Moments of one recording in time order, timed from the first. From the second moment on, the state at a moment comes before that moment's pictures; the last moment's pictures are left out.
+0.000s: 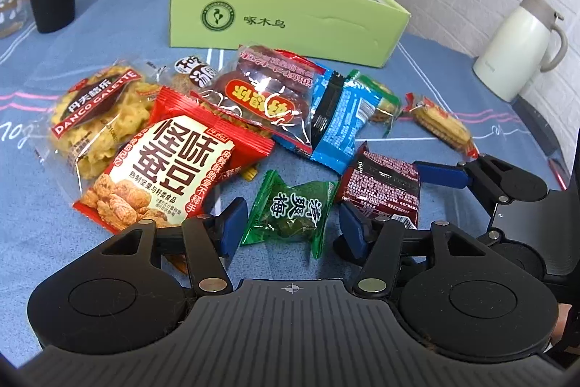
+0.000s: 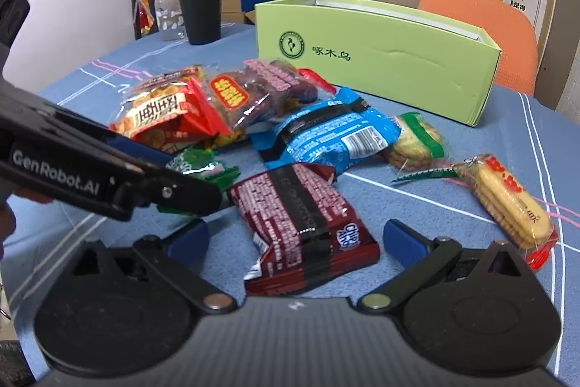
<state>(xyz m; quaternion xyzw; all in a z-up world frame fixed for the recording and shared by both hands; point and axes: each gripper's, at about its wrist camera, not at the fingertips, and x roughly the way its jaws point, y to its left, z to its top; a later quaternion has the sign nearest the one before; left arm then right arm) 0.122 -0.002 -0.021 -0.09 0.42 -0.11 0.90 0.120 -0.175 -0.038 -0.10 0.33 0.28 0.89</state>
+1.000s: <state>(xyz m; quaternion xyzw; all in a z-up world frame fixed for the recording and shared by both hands) 0.110 0.014 0.010 -0.16 0.40 -0.21 0.88 0.096 -0.220 0.005 -0.03 0.29 0.26 0.92</state>
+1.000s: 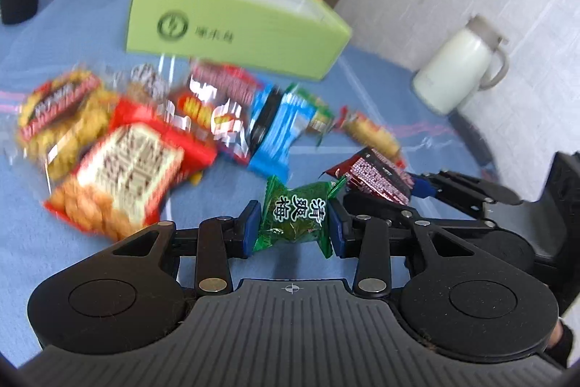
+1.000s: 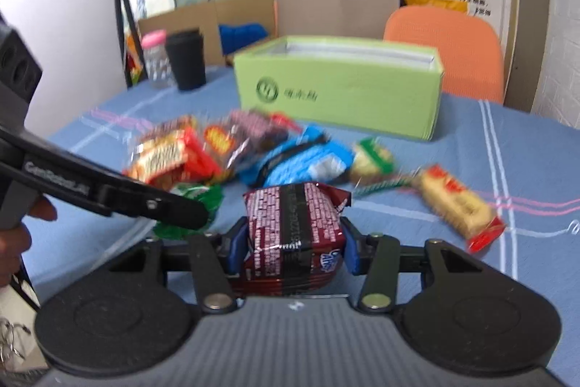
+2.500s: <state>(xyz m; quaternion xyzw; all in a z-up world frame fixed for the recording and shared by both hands) 0.209 0.034 0.039 -0.10 0.34 -0.15 0.92 0.204 -0.272 0.020 0.01 0.25 0.16 0.96</state>
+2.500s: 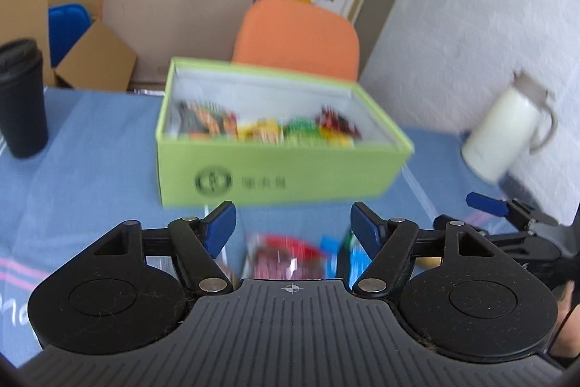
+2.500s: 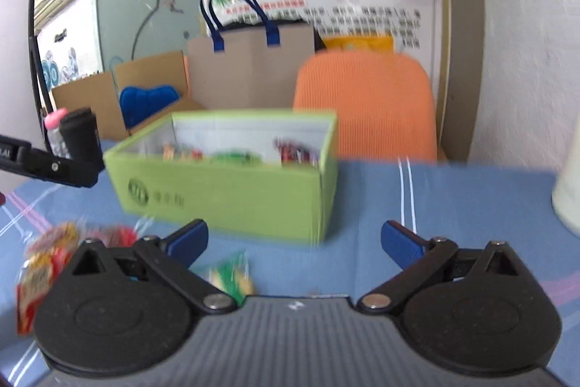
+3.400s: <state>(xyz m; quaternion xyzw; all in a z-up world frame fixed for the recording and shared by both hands) 0.208 -0.006 -0.007 0.00 0.40 -0.10 0.91 0.149 -0.300 -0.013 0.05 0.29 0.16 0.94</state>
